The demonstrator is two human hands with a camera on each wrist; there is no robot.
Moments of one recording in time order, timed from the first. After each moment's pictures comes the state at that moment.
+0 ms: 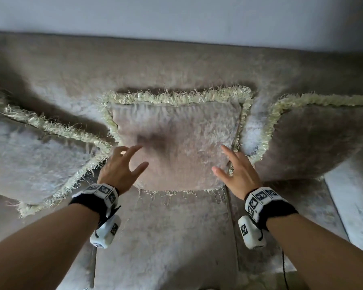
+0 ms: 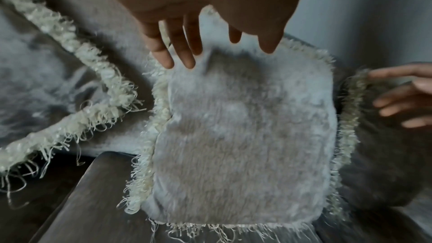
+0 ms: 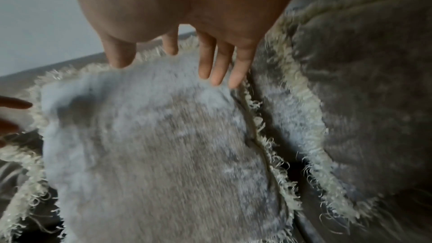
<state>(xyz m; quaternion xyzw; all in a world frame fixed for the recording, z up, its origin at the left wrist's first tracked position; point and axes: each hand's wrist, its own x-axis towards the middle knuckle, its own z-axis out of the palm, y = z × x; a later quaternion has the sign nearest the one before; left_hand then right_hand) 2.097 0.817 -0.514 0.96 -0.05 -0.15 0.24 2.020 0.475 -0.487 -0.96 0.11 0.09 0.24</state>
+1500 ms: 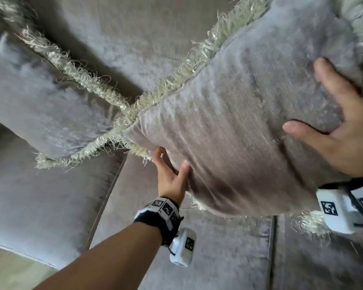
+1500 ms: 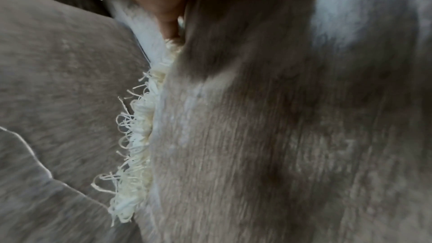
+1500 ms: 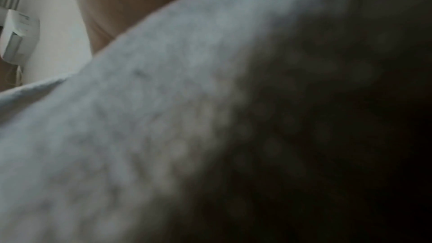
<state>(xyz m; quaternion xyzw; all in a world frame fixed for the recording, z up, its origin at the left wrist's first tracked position) 2.082 0.728 -0.679 0.69 0.21 0.08 0.69 2.172 0.461 -0.495 -0.96 -0.13 -0.11 0.23</state>
